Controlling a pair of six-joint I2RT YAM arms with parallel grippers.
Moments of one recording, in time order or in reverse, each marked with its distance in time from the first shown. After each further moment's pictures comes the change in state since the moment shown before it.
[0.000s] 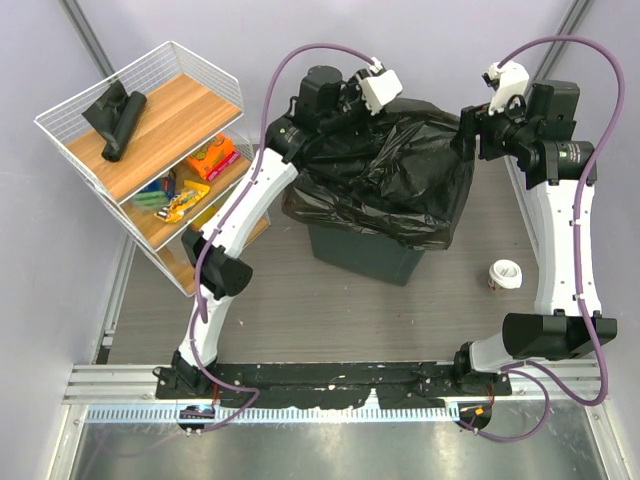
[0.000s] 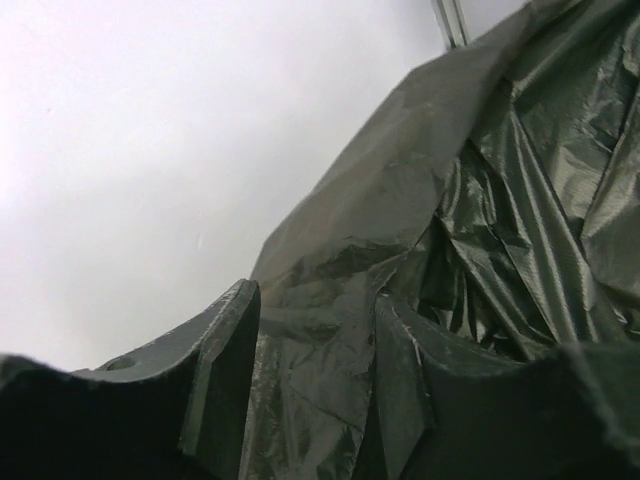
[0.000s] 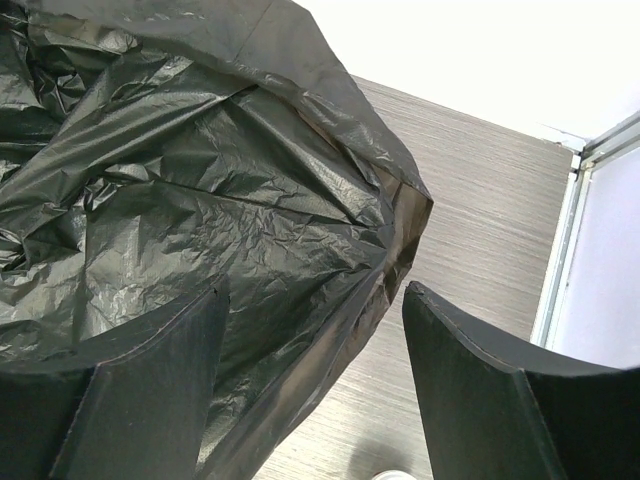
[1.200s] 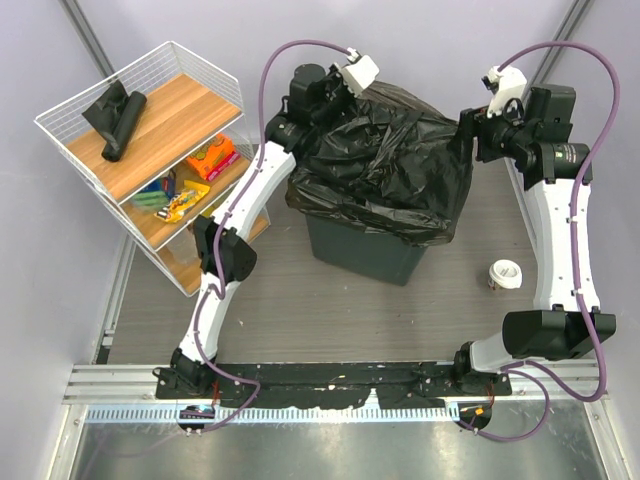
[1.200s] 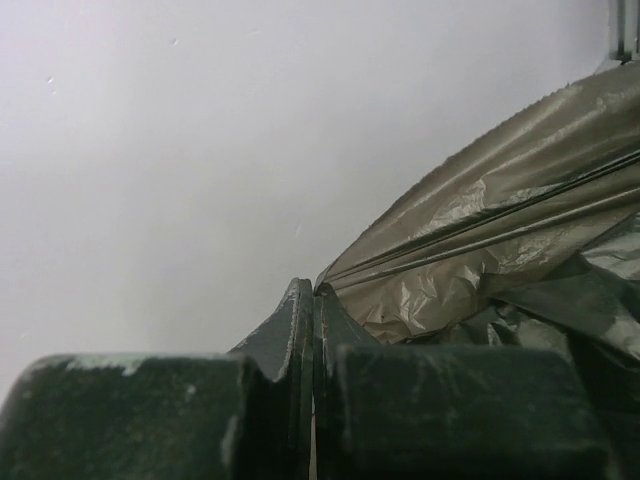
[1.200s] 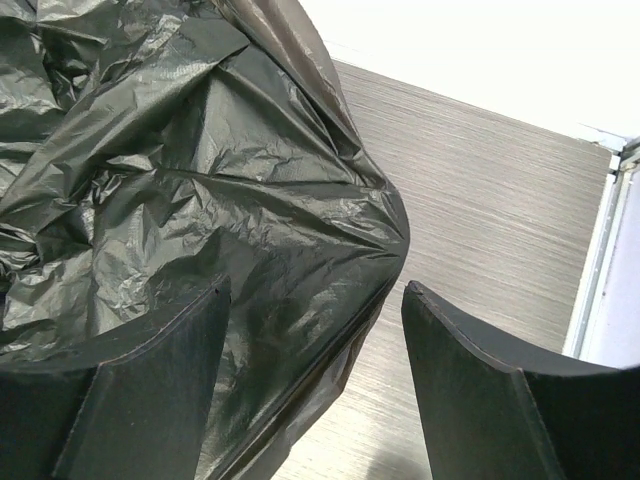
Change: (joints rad) left arm 0.115 0.154 0.033 0.282 -0.068 -0.017; right arm -0.018 0.002 -0.060 0.048 -0.053 0.026
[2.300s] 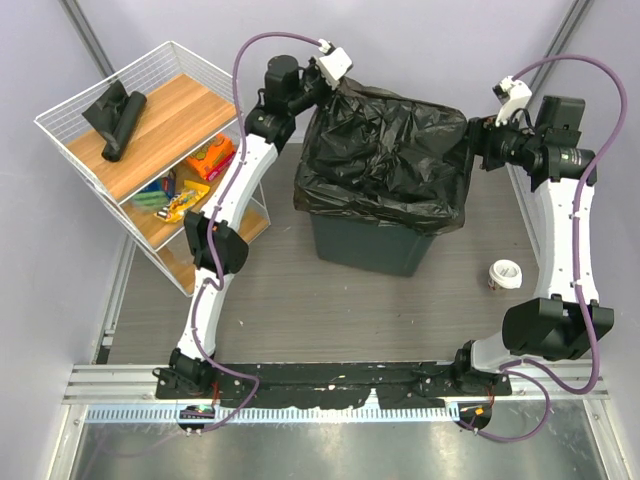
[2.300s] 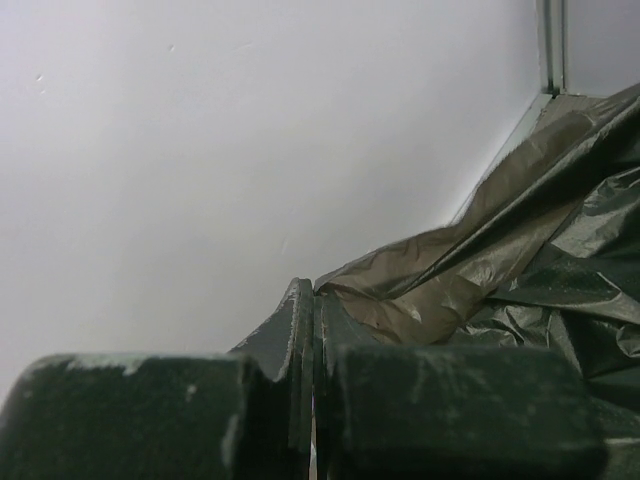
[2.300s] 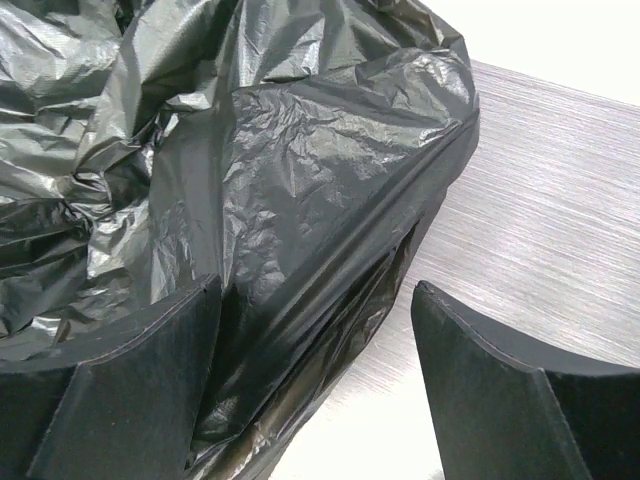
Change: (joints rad) left arm 0.115 0.035 0.033 0.023 0.257 -0.079; right arm -0.092 0.010 -0.097 0.035 -0.270 0.039
